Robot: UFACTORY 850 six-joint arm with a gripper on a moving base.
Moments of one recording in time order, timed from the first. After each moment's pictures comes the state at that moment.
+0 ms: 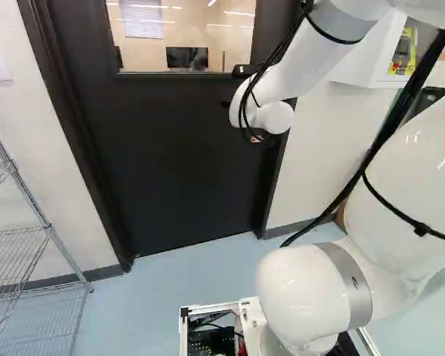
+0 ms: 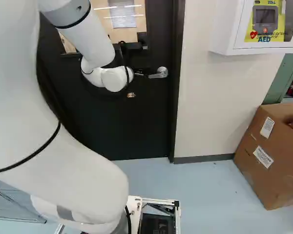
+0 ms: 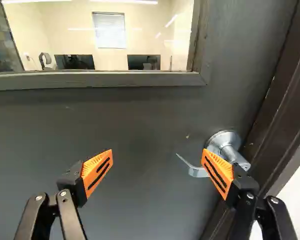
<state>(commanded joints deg) 0.0 5.5 -37.2 0.0 39.8 0.0</state>
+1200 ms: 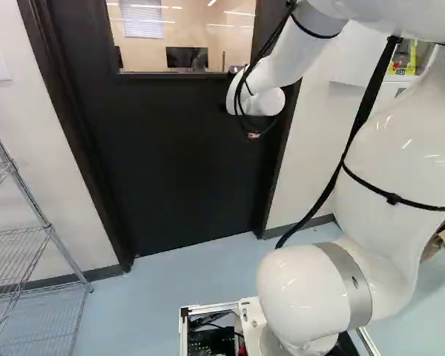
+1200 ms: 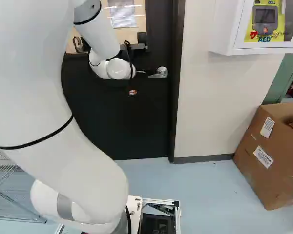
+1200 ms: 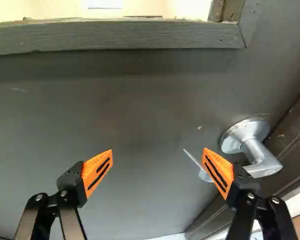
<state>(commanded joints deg) 0.0 -2.1 -46.0 0.0 27.5 0.0</state>
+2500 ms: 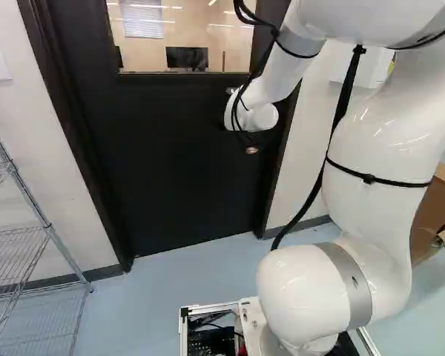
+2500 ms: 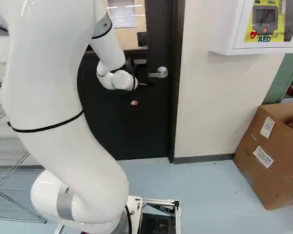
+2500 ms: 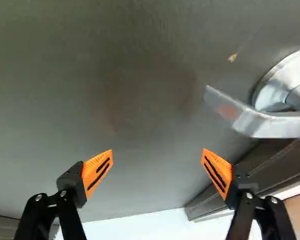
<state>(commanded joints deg) 0.0 -9.4 -45.2 0.0 27.5 0.0</state>
